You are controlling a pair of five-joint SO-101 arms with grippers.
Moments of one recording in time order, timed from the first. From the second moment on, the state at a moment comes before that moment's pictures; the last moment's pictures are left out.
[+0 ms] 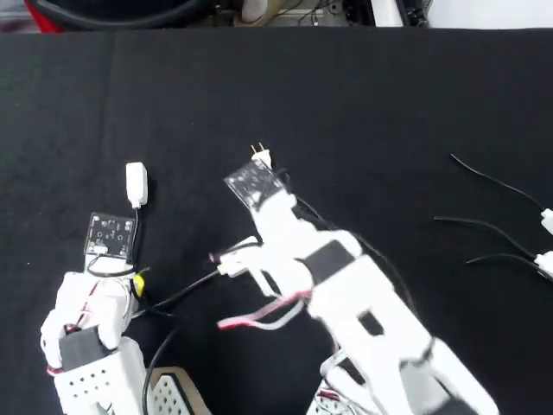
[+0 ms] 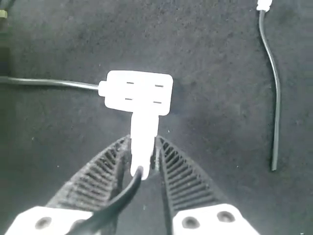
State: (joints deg) left arm -25.8 -102.2 92.6 70.4 -30.6; right arm -34.5 -41.1 53.8 63.8 1.5
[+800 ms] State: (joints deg) left arm -28.1 -103.9 94.2 70.4 -33.4; right arm -34.6 -15.7 40.0 64.0 3.1
